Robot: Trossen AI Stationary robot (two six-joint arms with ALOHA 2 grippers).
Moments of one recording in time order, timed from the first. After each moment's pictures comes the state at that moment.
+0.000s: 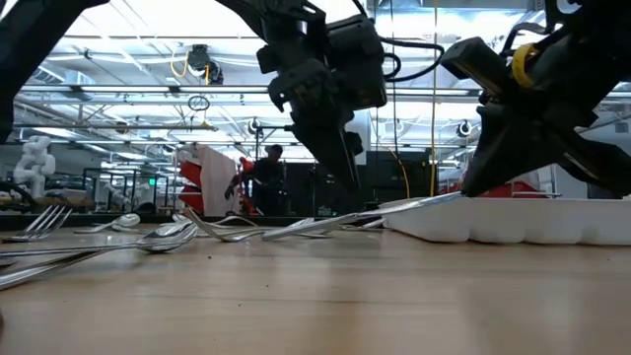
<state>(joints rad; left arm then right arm) 0.08 2.08 1.59 -0.69 0.42 0.33 0.52 1.56 0.78 -0.32 0.60 1.90</state>
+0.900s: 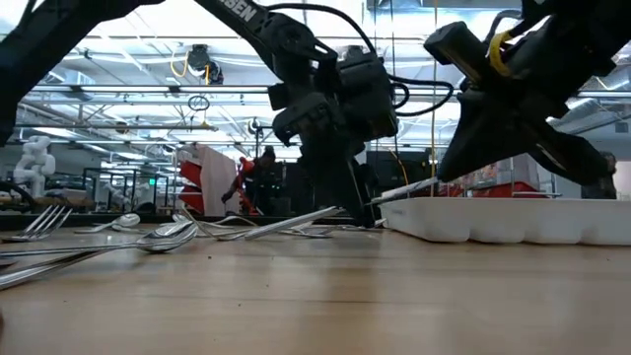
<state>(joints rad) 0.10 2.19 1.60 -0.59 0.56 0.42 0.47 1.56 0.80 -0.25 0.60 1.75</state>
